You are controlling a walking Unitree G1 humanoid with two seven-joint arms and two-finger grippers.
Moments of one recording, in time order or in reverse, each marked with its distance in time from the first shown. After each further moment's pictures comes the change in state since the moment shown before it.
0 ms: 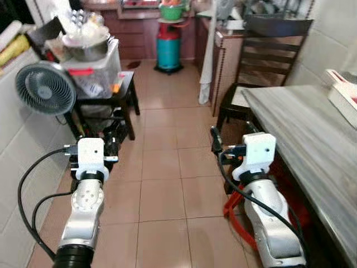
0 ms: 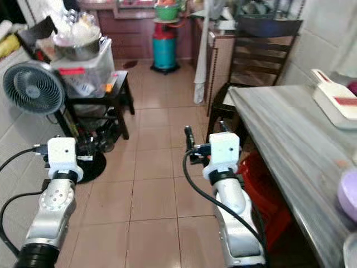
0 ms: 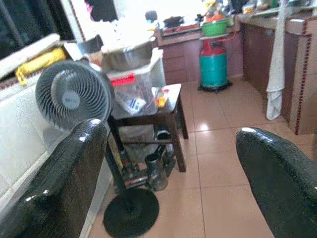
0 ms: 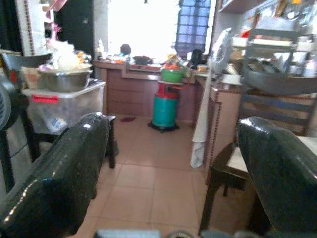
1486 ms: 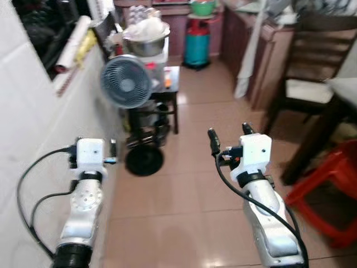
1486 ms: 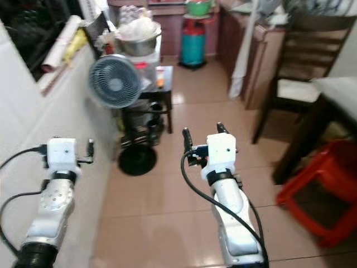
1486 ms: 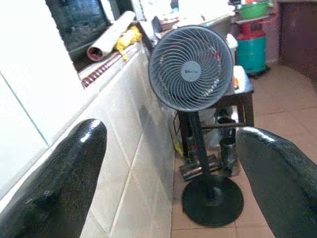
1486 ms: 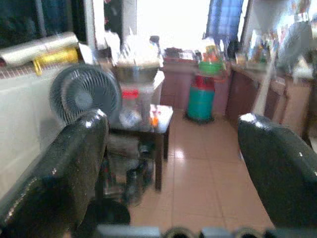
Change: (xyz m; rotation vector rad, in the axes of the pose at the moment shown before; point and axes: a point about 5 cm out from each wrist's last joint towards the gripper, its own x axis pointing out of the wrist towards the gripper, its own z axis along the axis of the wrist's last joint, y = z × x) left arm 0.002 0.001 -0.004 0.037 0.013 -0.019; right arm 0.000 0.003 -0.008 0.004 0.023 0.012
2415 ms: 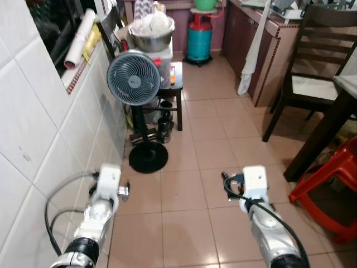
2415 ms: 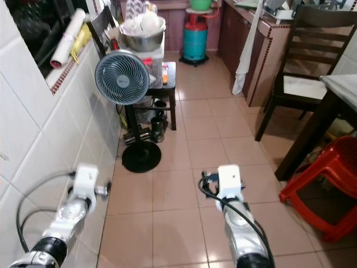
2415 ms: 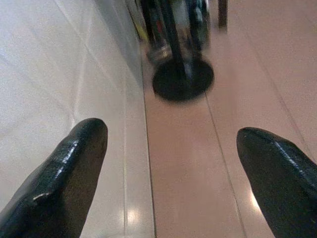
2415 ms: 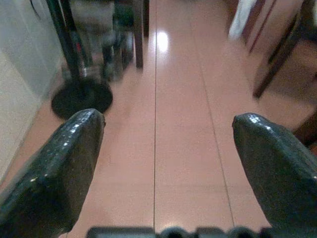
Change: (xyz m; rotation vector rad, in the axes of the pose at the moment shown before) left arm -0.022 -0.016 -0.102 0.051 0.548 -0.197; right arm -0.026 -0.034 -0.127 -0.002 0.520 -0.080
